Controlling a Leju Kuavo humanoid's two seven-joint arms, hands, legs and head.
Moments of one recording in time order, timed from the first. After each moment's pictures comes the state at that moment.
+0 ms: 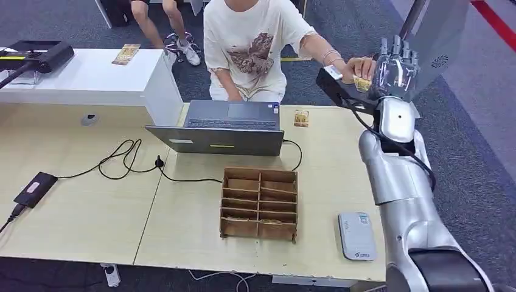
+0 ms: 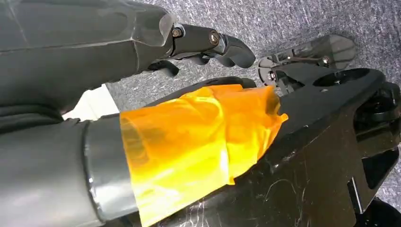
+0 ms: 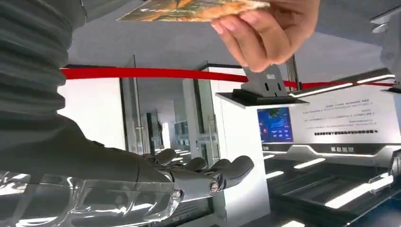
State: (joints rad) left arm -0.09 -0.21 1.22 -0.23 -1.30 -0.19 -0.16; right arm -0.87 0.10 0.07 -1.00 1.48 -0.11 0.11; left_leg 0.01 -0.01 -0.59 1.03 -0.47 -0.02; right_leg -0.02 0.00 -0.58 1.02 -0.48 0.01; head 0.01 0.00
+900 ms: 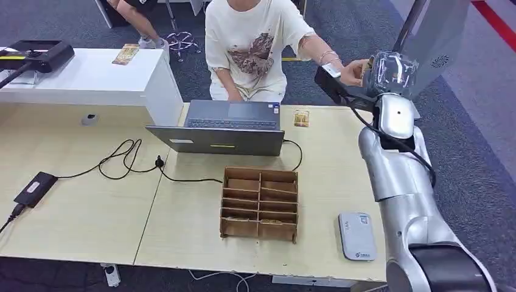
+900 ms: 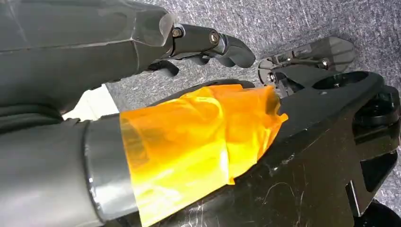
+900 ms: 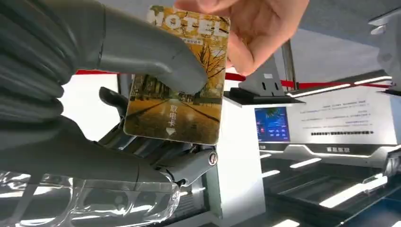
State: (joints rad) left arm -0.09 -0.21 1.22 -0.23 -1.29 -0.19 -0.16; right arm -0.89 0.10 0.07 -0.96 1.49 -0.11 0.10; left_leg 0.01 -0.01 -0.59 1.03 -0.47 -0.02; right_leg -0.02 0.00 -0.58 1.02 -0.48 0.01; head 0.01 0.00
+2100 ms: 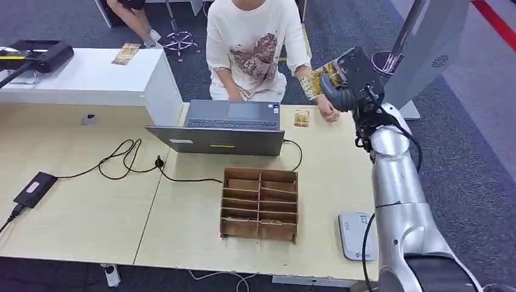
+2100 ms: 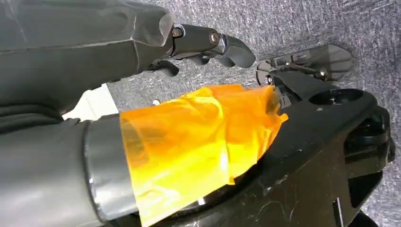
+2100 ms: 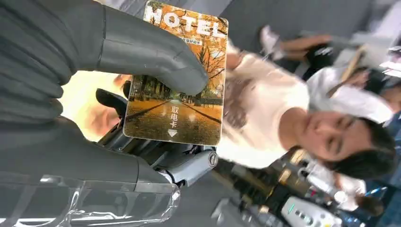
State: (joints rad) left arm -0.09 -0.20 1.23 -0.23 -1.23 -0.18 -0.16; right arm -0.81 0.13 0.00 -1.05 0.30 0.21 -0.22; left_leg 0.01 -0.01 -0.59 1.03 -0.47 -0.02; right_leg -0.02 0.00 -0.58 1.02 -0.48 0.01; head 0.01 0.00
